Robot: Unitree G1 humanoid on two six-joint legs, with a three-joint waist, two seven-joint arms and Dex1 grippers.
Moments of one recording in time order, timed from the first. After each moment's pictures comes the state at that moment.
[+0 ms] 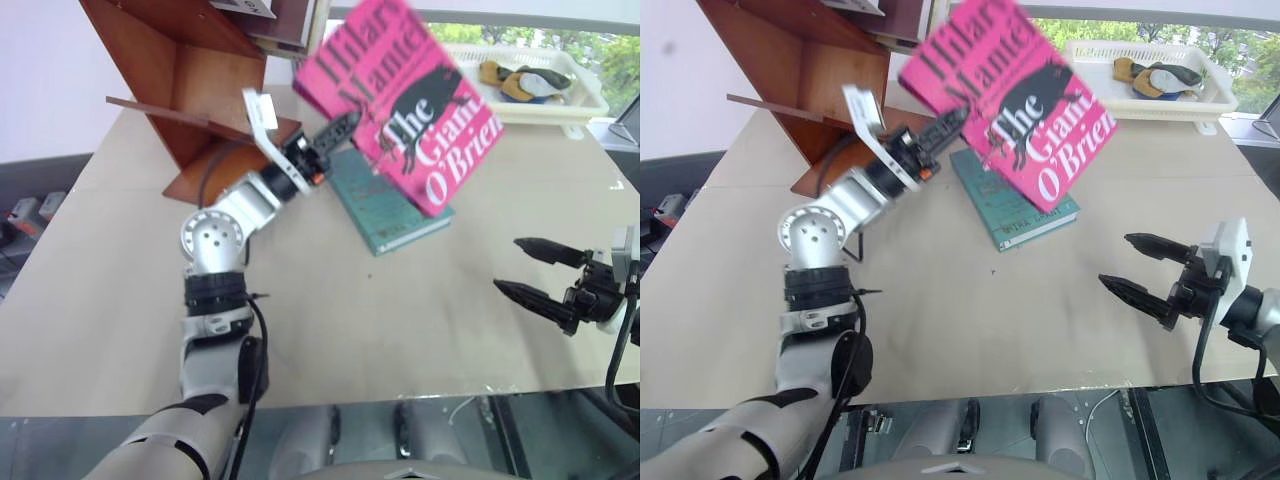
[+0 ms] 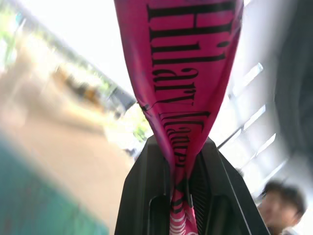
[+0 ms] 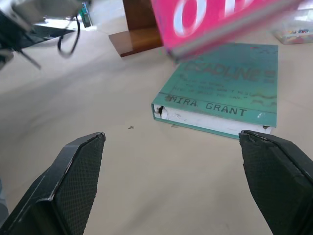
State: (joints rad) left arm -0.86 0.29 0.22 0.03 -0.92 0.79 -0.57; right arm 0.10 -0.80 -0.44 -0.41 0.80 0.50 0.99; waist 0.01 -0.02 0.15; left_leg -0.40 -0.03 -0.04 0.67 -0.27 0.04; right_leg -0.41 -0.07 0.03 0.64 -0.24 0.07
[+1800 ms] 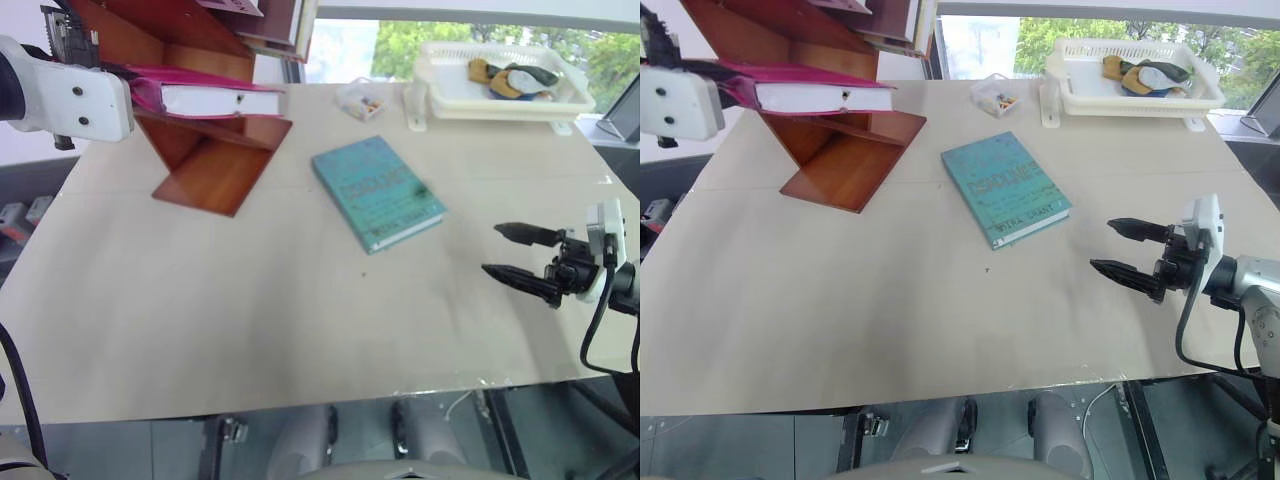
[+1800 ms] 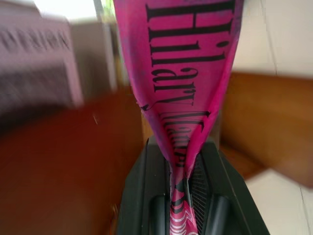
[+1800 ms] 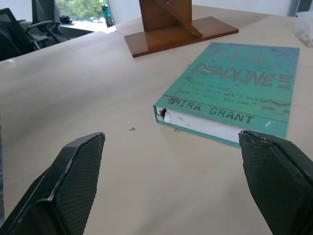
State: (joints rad) left arm -0.94 1.31 -0.02 0.34 0.19 -0.43 -1.12; right arm -0.15 -0.80 -0.28 -0.14 0.71 0.43 1.17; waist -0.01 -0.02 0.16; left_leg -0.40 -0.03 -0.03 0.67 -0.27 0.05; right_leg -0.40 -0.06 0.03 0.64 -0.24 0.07
